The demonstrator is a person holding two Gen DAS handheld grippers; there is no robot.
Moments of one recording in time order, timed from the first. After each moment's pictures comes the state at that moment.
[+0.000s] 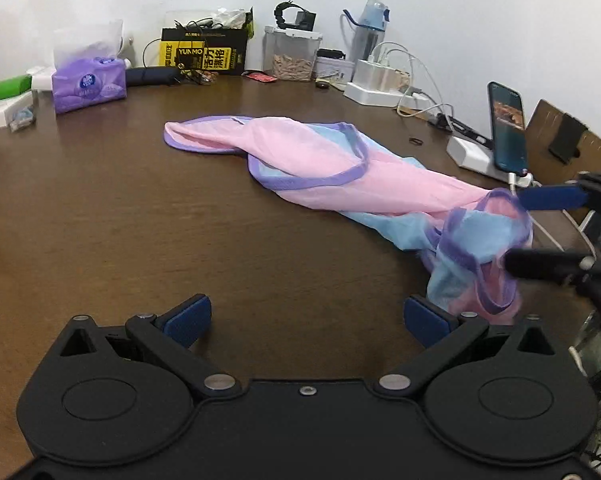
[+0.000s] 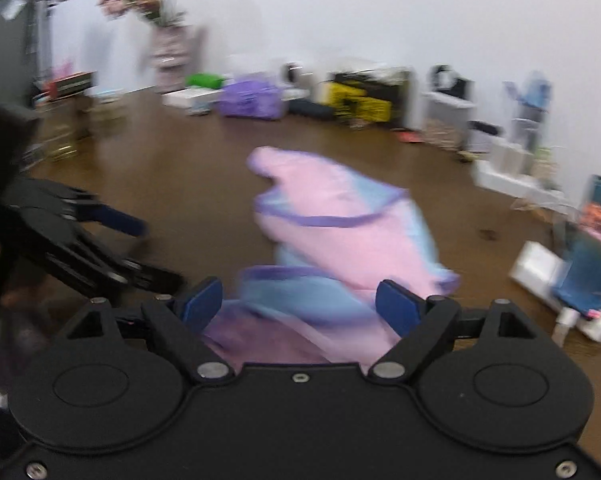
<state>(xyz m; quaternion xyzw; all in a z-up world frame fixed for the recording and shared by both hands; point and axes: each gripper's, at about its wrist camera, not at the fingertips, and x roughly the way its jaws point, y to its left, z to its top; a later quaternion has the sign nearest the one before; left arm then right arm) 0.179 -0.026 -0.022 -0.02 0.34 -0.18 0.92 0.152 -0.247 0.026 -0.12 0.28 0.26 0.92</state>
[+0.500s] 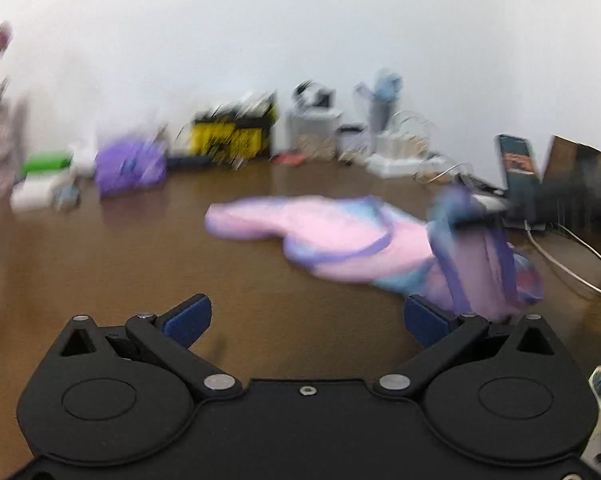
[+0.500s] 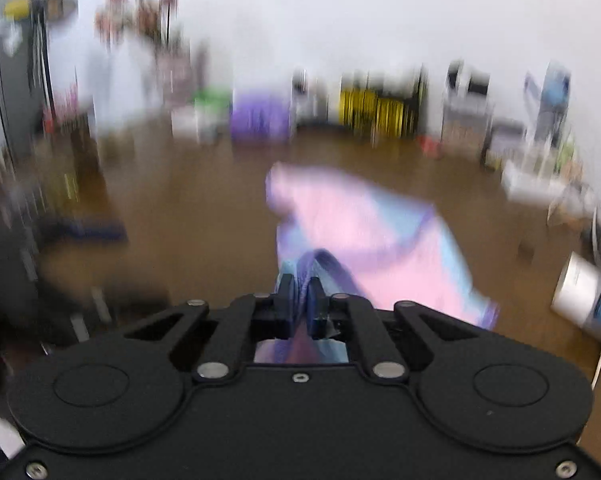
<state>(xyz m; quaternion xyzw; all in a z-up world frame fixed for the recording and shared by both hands) 0.159 -0.037 0.009 0.05 0.19 -0.15 0.97 0.183 -0.243 0.072 -0.03 0.23 0.27 0.94</state>
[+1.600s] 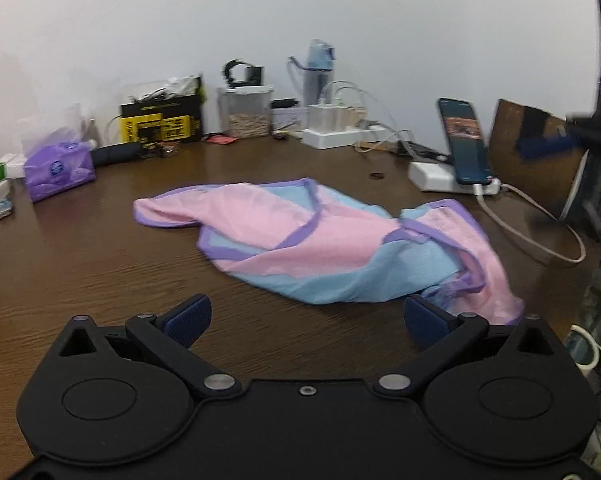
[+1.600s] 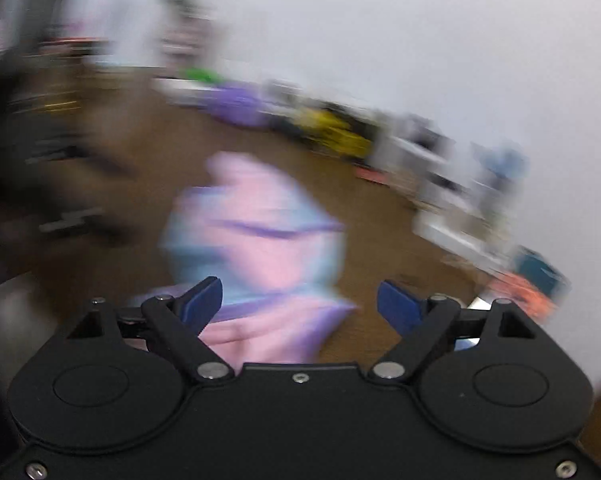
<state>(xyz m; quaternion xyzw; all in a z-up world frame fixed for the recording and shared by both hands) 0.181 -0.065 0.000 0.04 0.26 -0.24 0.94 0.119 -0.301 0.049 -0.26 0.21 0.30 0.89</state>
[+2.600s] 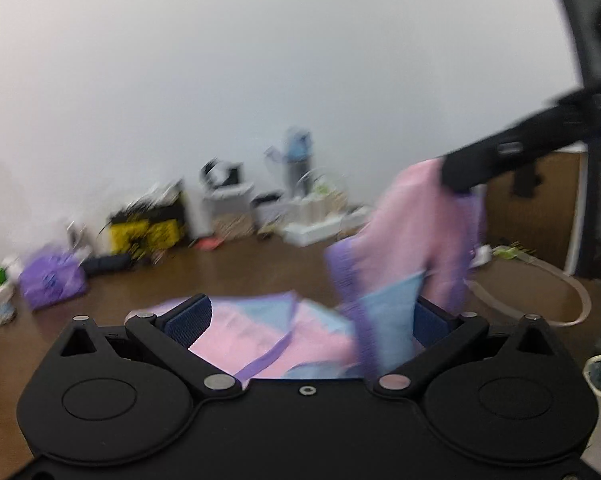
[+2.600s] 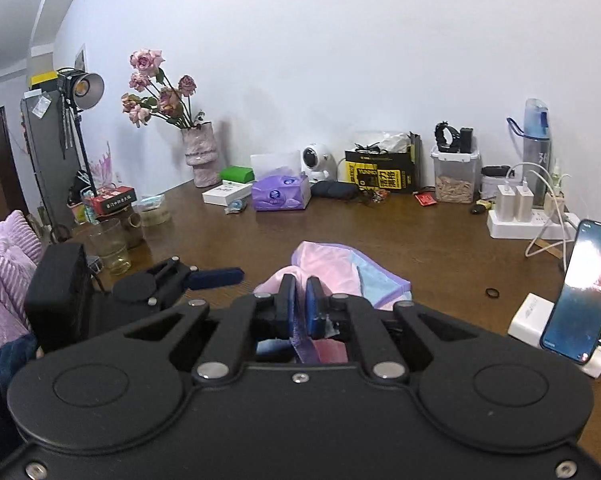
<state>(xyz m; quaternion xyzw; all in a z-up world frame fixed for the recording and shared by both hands) 0.169 -0.126 0.031 0.09 0.14 -0.18 0.97 0.165 -0.334 0.121 0.01 0.22 0.31 0.93</state>
